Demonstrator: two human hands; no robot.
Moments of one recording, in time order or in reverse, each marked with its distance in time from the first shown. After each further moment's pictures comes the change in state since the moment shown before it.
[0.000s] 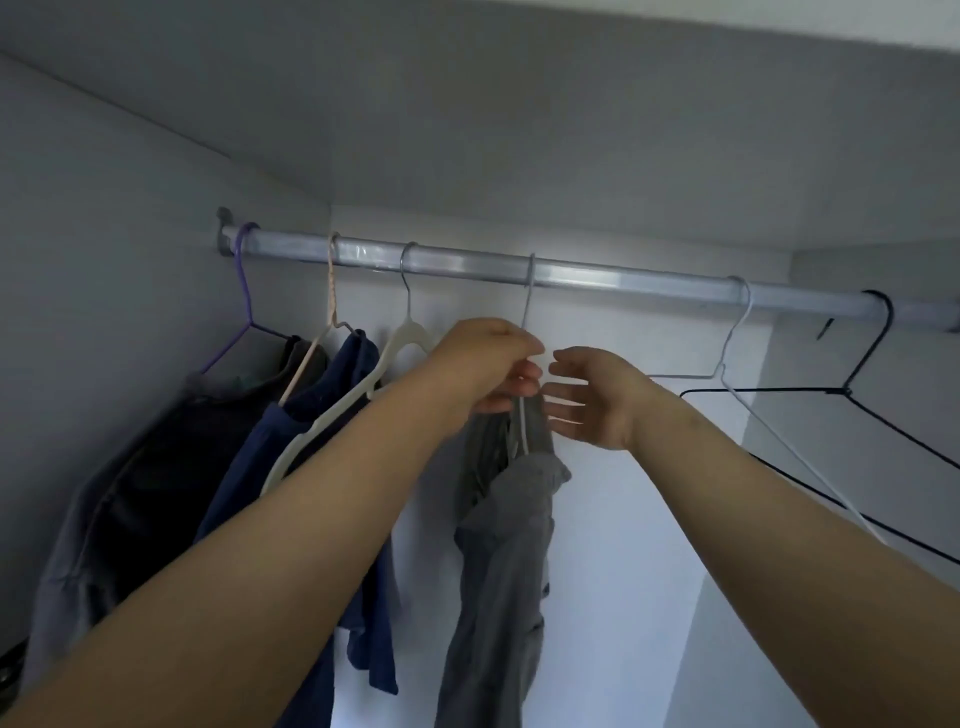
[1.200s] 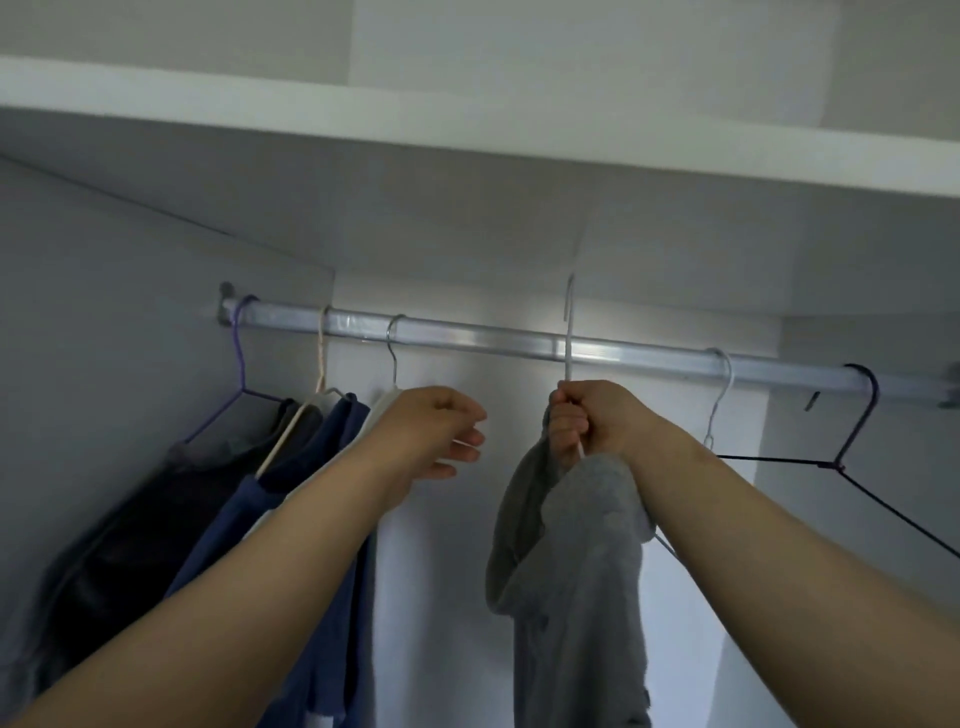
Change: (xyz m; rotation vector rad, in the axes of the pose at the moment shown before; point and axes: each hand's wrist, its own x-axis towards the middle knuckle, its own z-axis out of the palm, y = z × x) left_hand 0.005 -0.002 -0.017 0.060 0.080 -0.019; right_hand 0.000 -0.043 -0.007 0.314 -0.196 0.027
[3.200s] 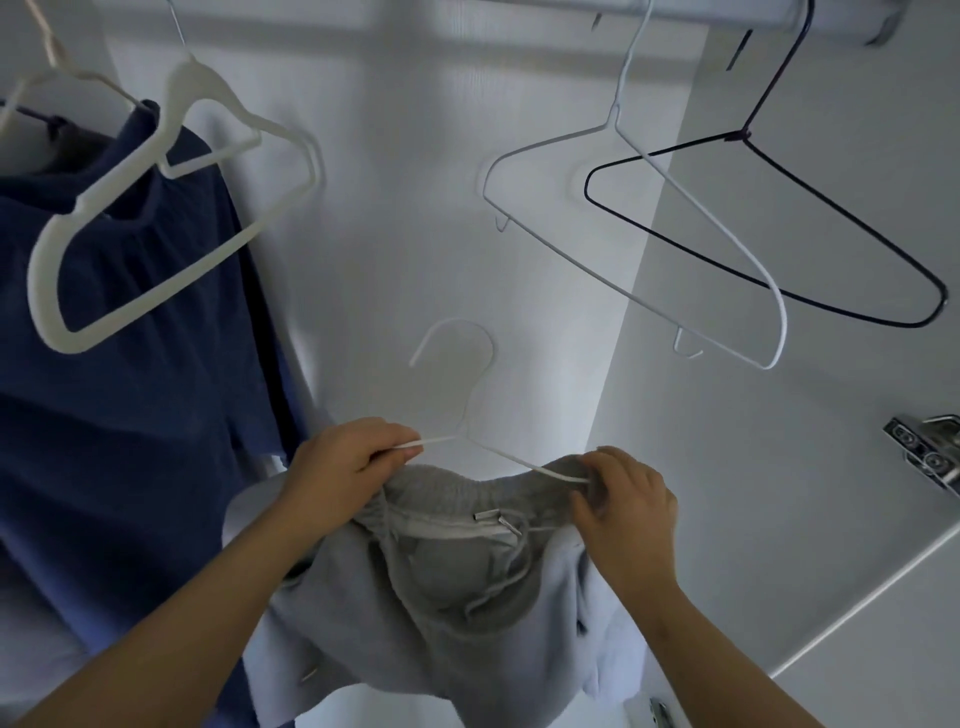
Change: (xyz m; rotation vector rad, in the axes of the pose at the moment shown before) left_hand -0.082 -0.236 0.068 0.533 -0.228 0.352; right_hand -0.122 0.267 -0.209 -1.482 0.764 -0.460
